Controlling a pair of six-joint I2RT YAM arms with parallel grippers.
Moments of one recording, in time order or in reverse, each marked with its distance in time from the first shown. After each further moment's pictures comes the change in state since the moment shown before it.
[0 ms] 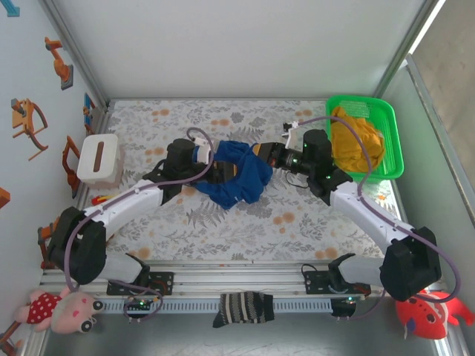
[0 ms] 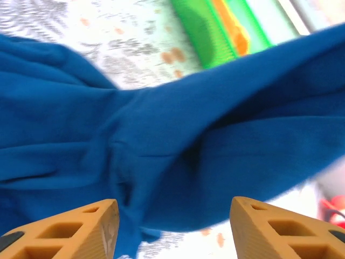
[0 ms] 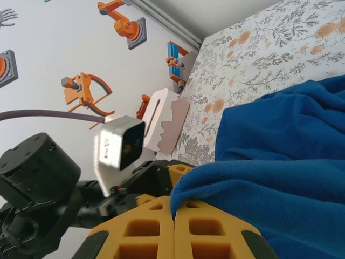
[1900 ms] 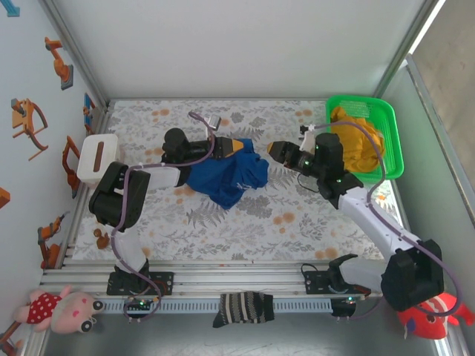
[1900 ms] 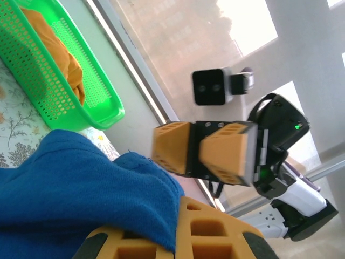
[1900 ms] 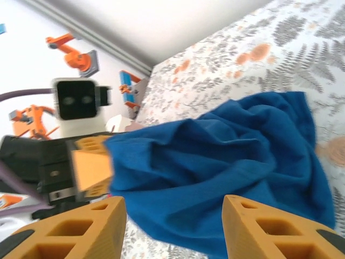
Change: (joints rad) left arm 0.136 0.460 0.105 1.157 0.682 -0.812; right arm -0.089 -0.075 -0.035 -0.105 0.101 -0.060
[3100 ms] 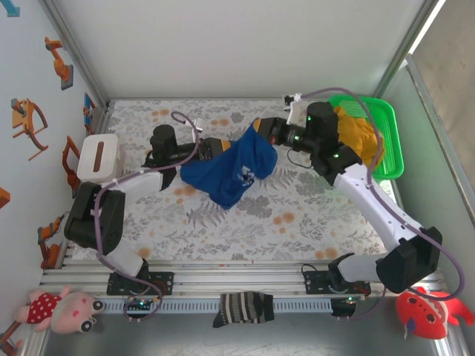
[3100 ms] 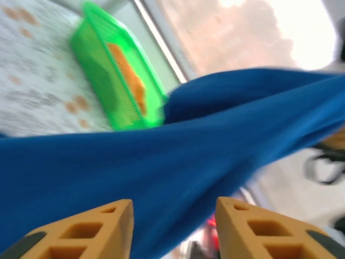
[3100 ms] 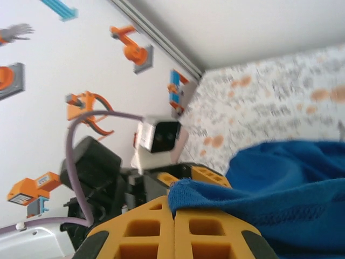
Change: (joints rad) left arm 0.067 -0.289 -0.085 -0.621 -0.192 0.449; right arm 0.090 0.125 0.422 -0.191 -0.033 -0.100
